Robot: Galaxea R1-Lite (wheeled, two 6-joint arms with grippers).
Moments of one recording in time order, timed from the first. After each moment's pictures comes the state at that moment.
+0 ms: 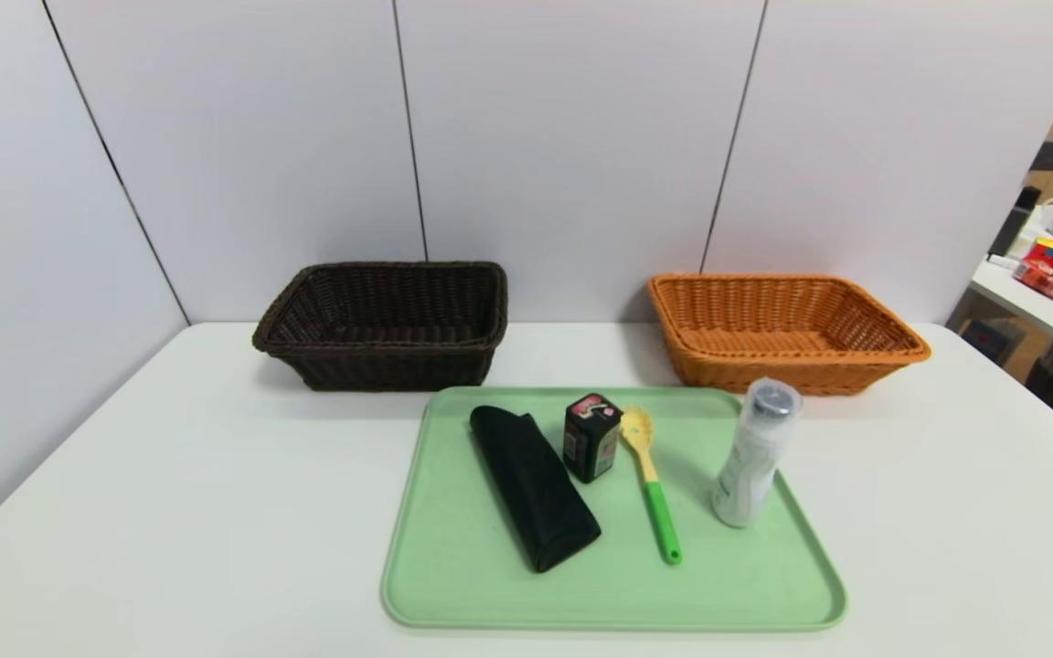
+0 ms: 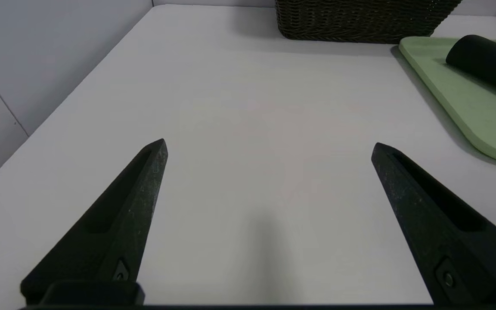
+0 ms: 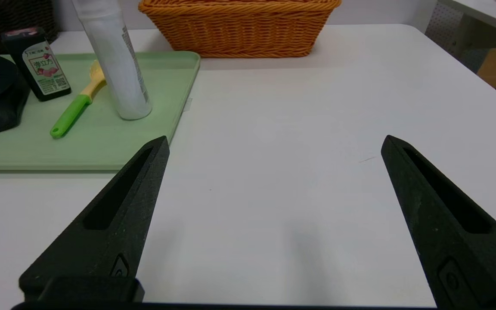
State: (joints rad) left arm 0.01 0.00 0.00 0.00 0.03 -0.04; right arm 0.00 0.00 0.00 0.00 0.00 0.02
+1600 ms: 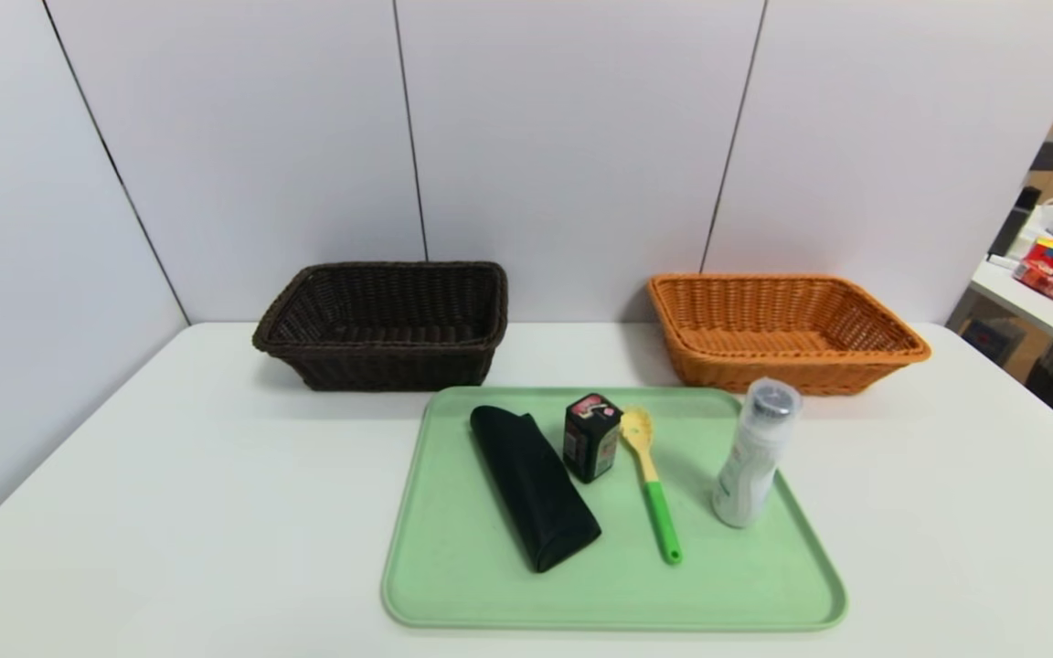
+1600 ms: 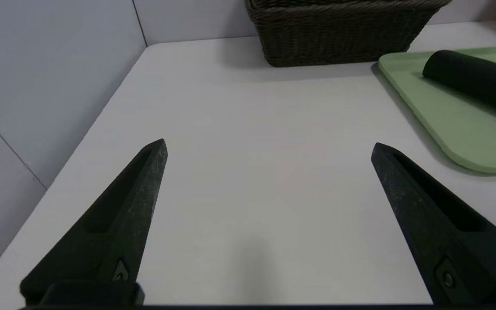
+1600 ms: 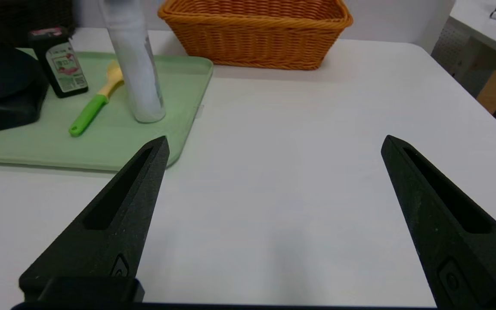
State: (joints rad) left arm 0.01 0.09 -0.12 -0.01 -0.02 0.05; right arm 0.00 0.06 -0.13 0.07 0.06 -0.04
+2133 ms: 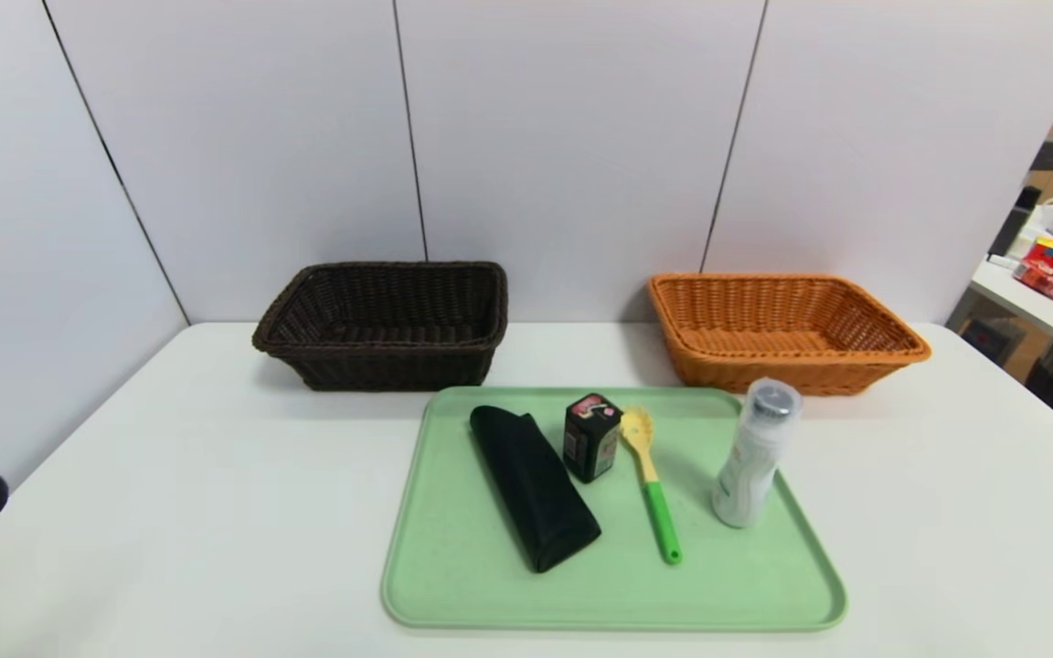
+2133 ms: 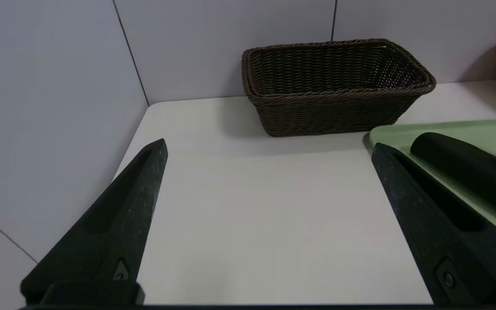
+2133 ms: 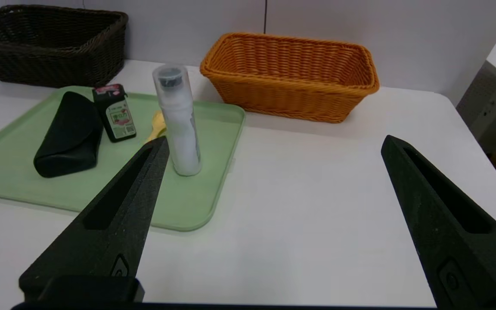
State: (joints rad) left arm 0.01 0.53 -0.37 -0.22 -0.05 0.05; right arm 0.00 0.40 -0.42 0.03 0.16 -0.05
